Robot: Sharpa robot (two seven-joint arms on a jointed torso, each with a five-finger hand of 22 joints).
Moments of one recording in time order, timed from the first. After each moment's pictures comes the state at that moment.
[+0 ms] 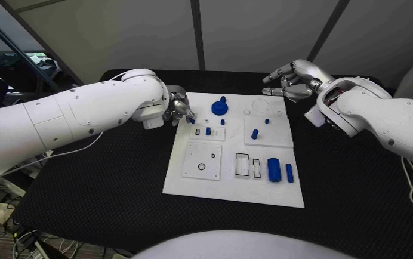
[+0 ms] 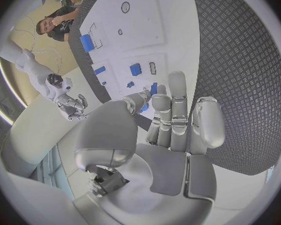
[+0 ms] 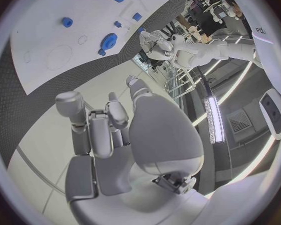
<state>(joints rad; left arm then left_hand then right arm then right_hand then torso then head) 1.25 -0.75 -0.01 1.40 -1.01 0.11 -0.58 1.13 -0.07 0.63 0.05 0.13 0.95 0.08 0.53 0.56 1.26 -0.01 1.05 0.79 1.44 -0.06 0.50 0.88 0.07 1.39 0.05 1.31 1.31 1.19 -0.81 0.08 1.40 -1.04 -0.27 0.04 1.36 -0.08 0.04 0.16 0.41 0.91 0.16 0.14 0.07 1.31 0.07 1.22 1.19 1.46 0.00 1.44 1.31 0.12 1.23 0.11 1.19 0.94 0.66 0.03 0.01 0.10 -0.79</state>
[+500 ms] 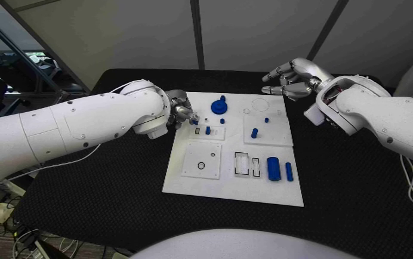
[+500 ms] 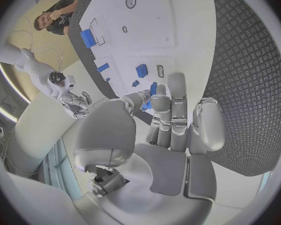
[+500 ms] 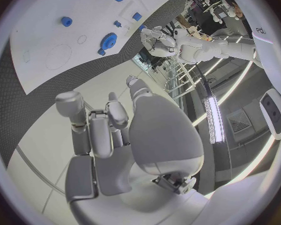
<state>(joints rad) 1.23 -0.77 -0.03 1.49 -1.02 -0.06 -0.58 1.10 -0.09 0.66 0.04 0.15 0.96 0.07 0.55 0.57 1.28 -0.01 1.06 0.81 1.45 -0.06 0.50 0.88 0.07 1.41 0.05 1.33 1.31 1.19 -0.81 0.08 1.40 -1.04 -0.27 0.04 1.36 -0.08 0.04 0.16 0.41 0.91 0.16 0.14 0.07 1.31 0.07 1.22 1.19 1.46 0.00 1.44 1.31 0.12 1.23 0.11 1.19 0.94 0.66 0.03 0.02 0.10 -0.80</state>
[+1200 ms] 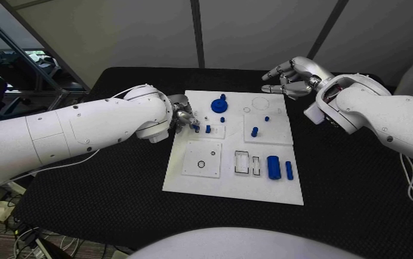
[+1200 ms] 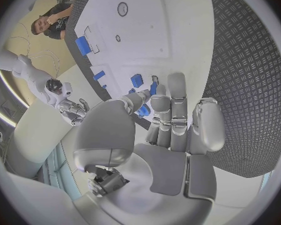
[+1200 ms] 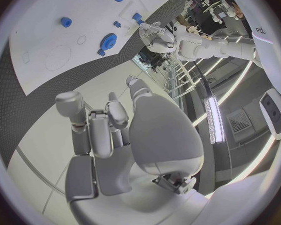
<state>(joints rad) 1.21 -0.76 -0.05 1.49 -1.05 -0.06 -0.59 1.09 -0.10 0.68 0.03 0.15 0.96 0.07 0.55 0.57 1.28 -0.01 1.06 0.81 1.45 -0.06 0.50 0.88 0.07 1.41 0.05 1.33 1.31 1.19 -0.81 0.08 1.40 -1.04 -0.27 0.04 1.36 -0.08 0.04 0.16 0.41 0.91 0.16 0.14 0.07 1.31 0.07 1.22 1.19 1.46 0.00 1.44 1.31 0.12 1.23 0.11 1.19 0.94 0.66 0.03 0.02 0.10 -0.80</state>
